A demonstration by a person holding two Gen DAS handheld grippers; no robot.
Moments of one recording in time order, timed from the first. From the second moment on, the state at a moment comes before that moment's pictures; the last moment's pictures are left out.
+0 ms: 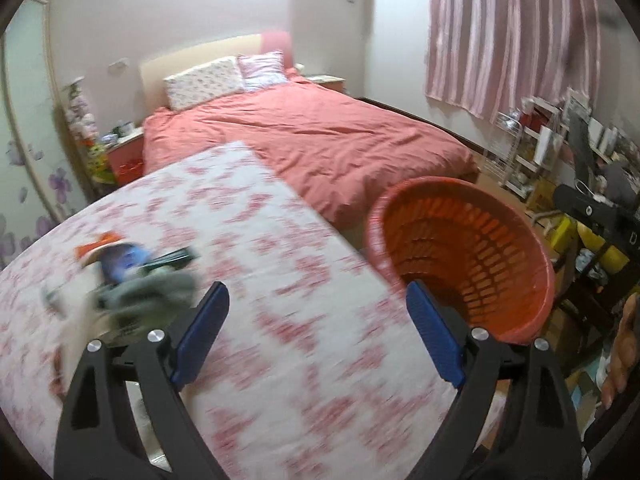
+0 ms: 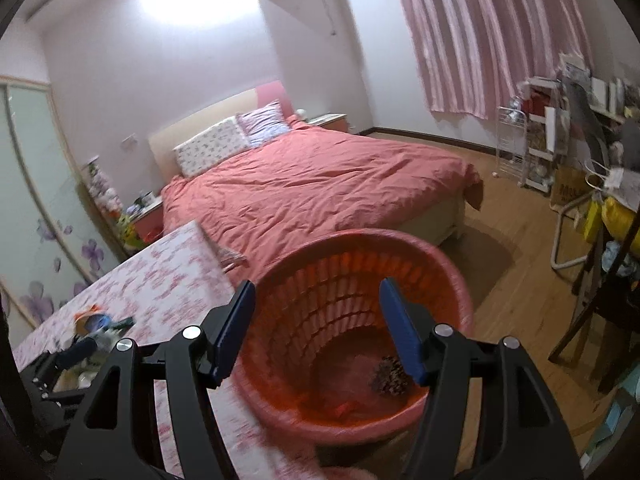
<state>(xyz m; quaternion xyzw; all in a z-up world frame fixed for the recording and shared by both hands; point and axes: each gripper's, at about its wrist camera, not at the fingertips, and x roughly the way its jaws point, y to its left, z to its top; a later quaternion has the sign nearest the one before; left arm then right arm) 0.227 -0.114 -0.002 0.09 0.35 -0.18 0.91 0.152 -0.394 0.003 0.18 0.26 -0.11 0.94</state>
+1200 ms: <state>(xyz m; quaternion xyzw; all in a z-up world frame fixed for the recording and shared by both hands) 0.168 0.185 -0.025 -0.05 0.37 0.04 0.93 0.194 -0.110 -0.071 0.06 0.42 0.10 0.90</state>
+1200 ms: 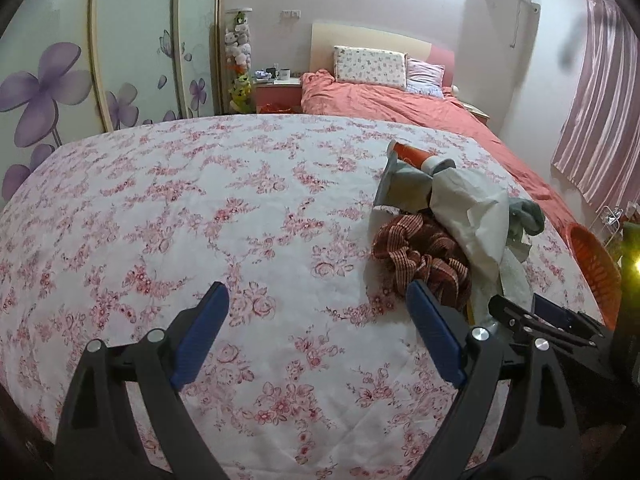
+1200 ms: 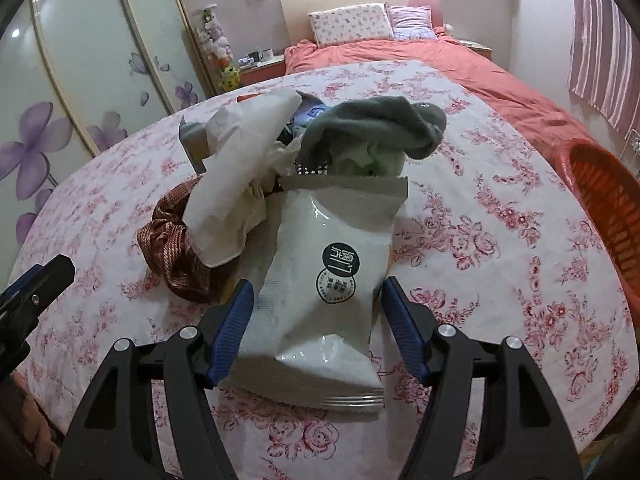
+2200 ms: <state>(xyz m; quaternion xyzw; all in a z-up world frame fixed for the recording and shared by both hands) 0.187 0.125 -0.028 -0.04 0.38 -0.02 0.92 0.174 -0.198 -0.059 0.09 0.39 0.02 0.92</state>
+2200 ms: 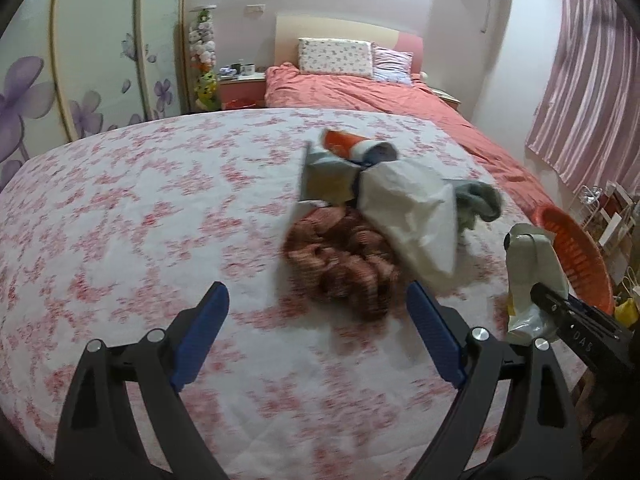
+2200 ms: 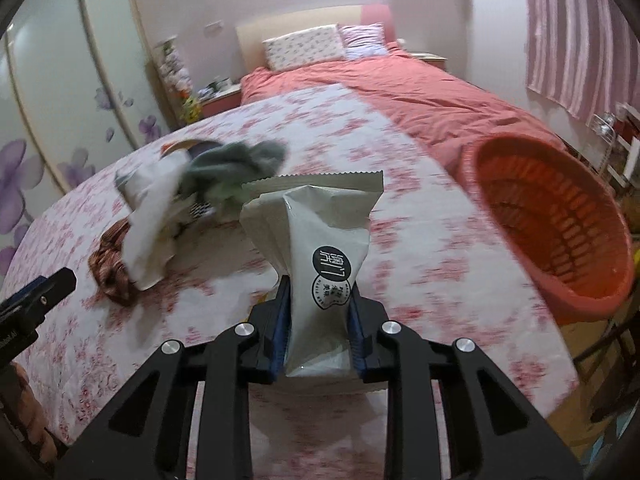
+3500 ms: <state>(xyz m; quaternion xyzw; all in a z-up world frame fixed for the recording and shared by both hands) 0.230 0.062 -0.004 -0.03 0.35 -0.06 0.94 0.164 -0.267 -0.048 0.16 0.35 0.04 0.92</state>
